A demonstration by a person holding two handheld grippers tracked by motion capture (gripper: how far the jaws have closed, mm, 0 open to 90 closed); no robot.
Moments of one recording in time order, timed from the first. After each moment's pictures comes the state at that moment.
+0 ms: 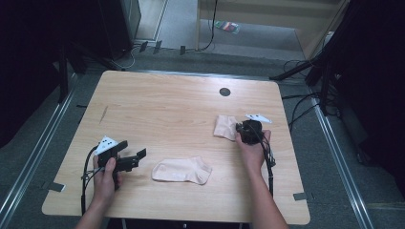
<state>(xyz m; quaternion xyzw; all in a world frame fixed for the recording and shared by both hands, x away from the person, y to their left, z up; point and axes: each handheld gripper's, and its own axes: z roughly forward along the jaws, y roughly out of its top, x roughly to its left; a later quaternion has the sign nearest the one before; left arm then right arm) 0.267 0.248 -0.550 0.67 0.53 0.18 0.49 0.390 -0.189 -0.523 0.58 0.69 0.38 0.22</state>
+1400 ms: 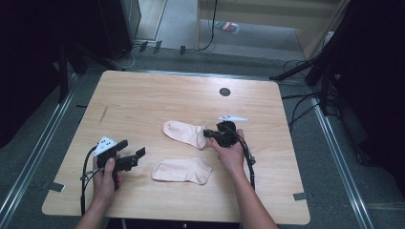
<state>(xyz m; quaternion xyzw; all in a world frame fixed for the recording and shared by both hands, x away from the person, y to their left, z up) 0.265 0.248 -0.549 0.66 0.52 0.19 0.50 0.379 -0.121 -0.526 0.49 0.75 0.43 0.06</state>
